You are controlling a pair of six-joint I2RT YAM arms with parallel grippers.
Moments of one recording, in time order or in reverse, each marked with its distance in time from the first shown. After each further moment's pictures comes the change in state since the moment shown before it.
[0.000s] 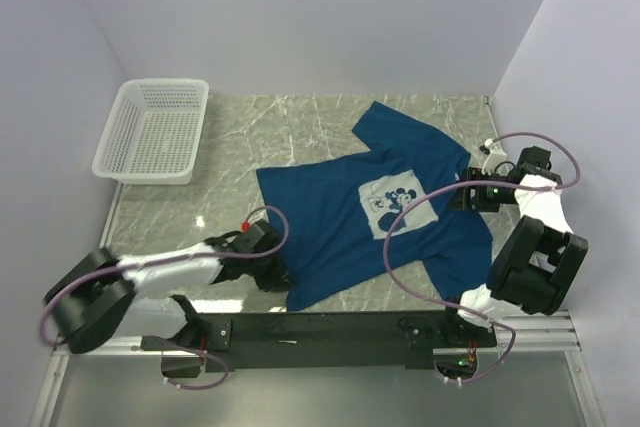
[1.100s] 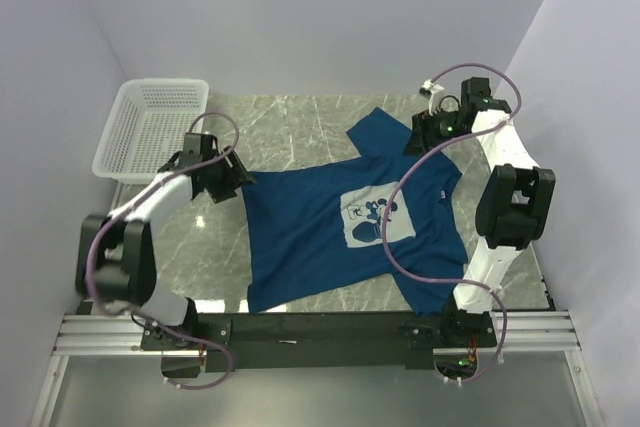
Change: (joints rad) left arm 0.712 0.146 0.439 -0.114 0.043 0.594; right arm 0.378 0.425 0.652 -0.095 -0.093 -0.098
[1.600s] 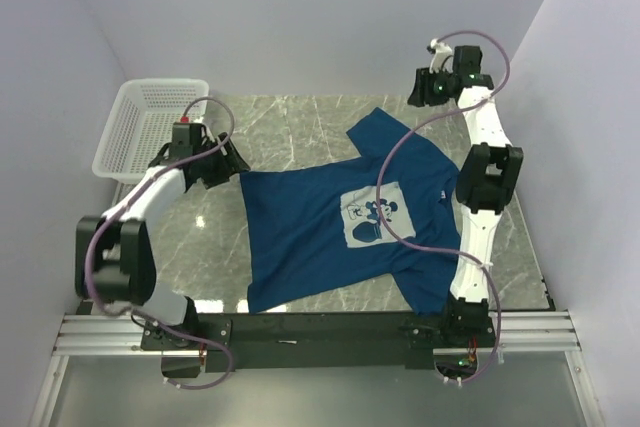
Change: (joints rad) left arm 0.074 0.100 0.110 0.029 0.041 0.153; right arm 0.024 0.423 0.608 0.199 0.236 0.334
